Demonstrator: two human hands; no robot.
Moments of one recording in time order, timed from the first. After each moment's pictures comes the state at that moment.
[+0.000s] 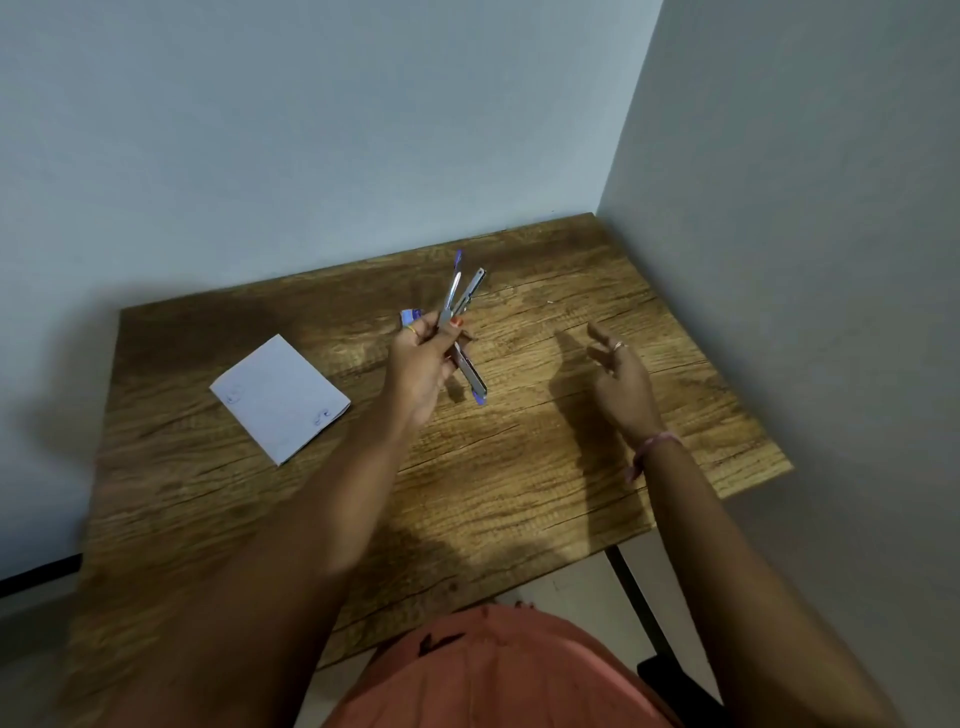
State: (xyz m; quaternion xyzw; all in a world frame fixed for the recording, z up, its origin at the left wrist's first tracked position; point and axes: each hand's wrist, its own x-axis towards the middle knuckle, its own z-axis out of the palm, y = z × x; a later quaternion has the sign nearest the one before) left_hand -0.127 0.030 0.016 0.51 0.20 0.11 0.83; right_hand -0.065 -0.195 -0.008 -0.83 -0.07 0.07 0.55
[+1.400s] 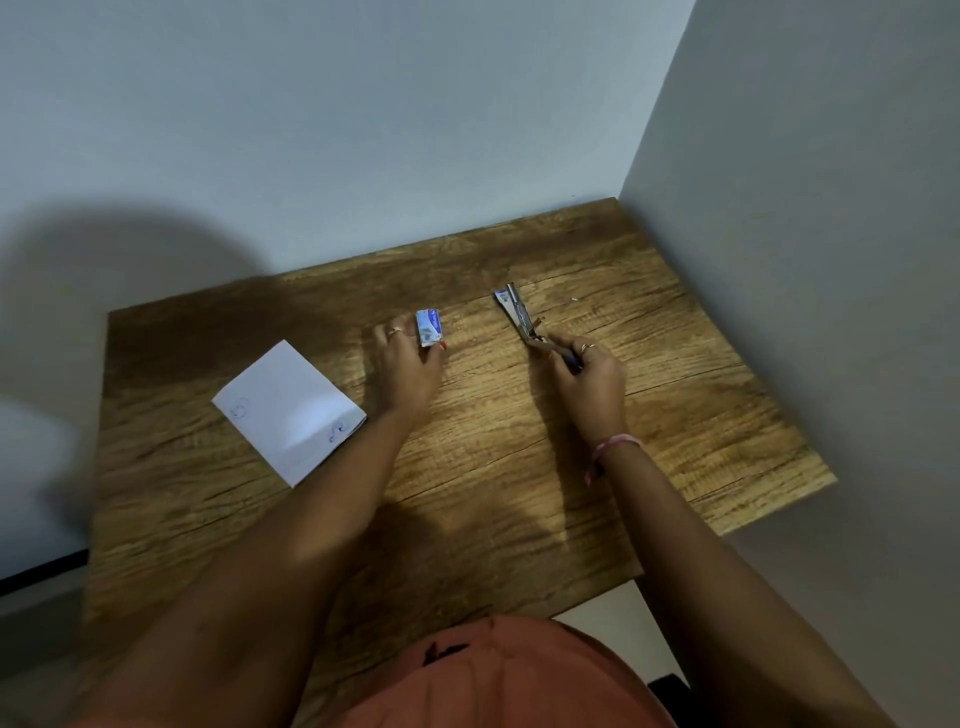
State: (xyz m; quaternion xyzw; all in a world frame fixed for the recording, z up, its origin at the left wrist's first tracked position) left_hand -0.106 0.079 -0.025 0.87 0.30 0.13 0.37; right_hand -0.063 -0.119 -0.027 -0.88 -0.09 -0.08 0.46
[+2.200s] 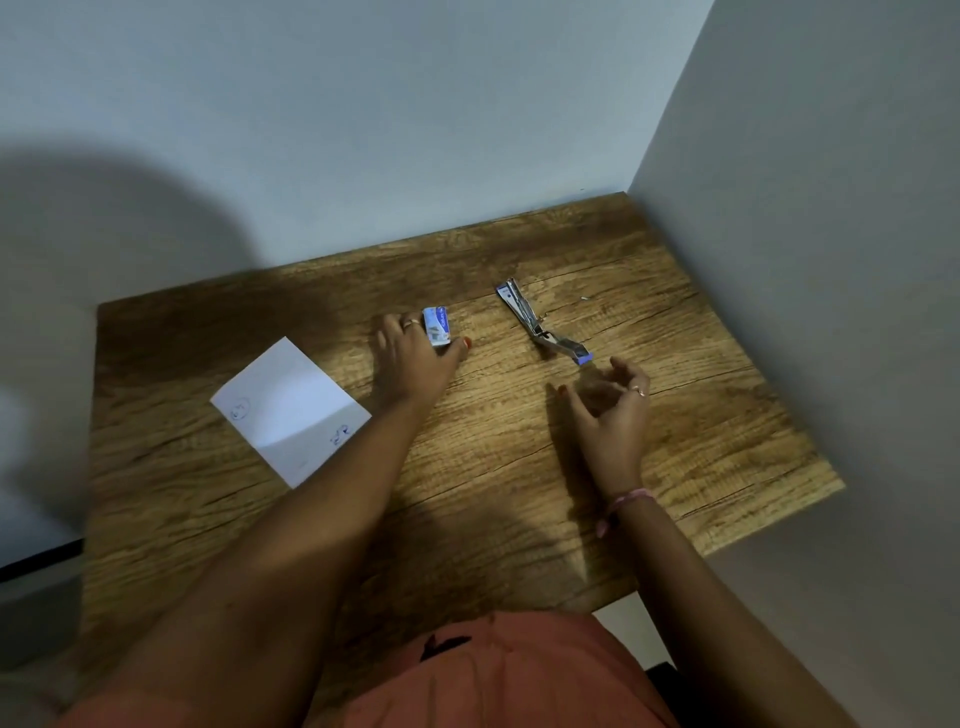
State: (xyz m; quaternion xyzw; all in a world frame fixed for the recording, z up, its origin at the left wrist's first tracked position) left_hand -0.092 0.089 -0.032 0.91 0.28 0.09 0.30; right_hand -0.099 -0.128 -0.040 -0.81 0.04 -0.07 0.58
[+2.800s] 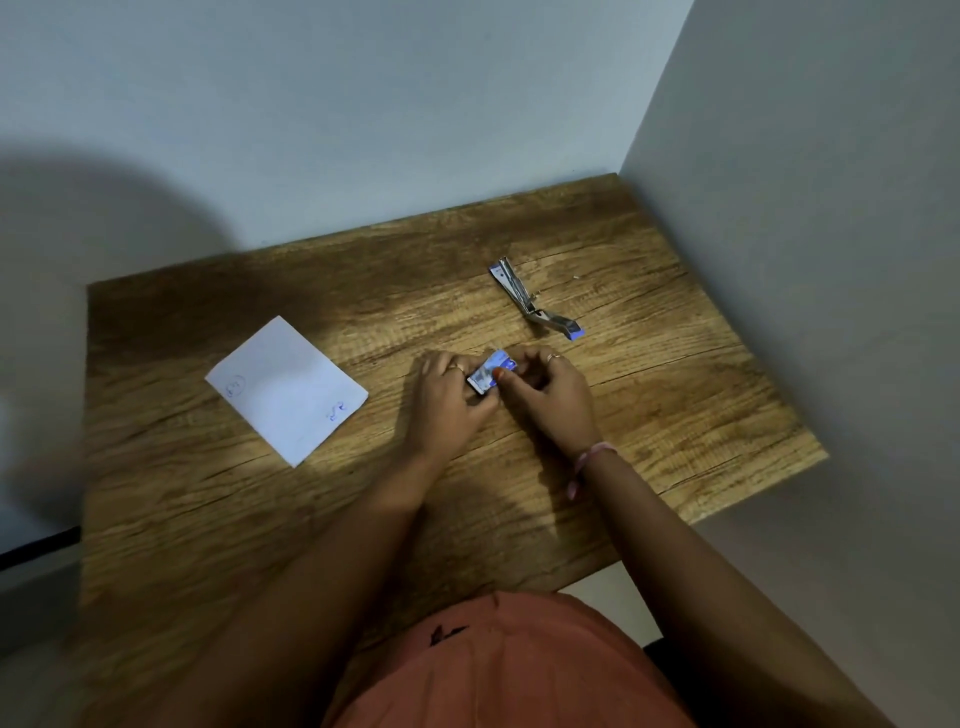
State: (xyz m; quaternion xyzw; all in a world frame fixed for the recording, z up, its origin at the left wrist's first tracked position) left_hand -0.154 0.039 -0.040 0.93 0.12 0.12 0.33; right_hand -0.105 -0.096 -0.038 -0.87 -0.07 0.07 0.48
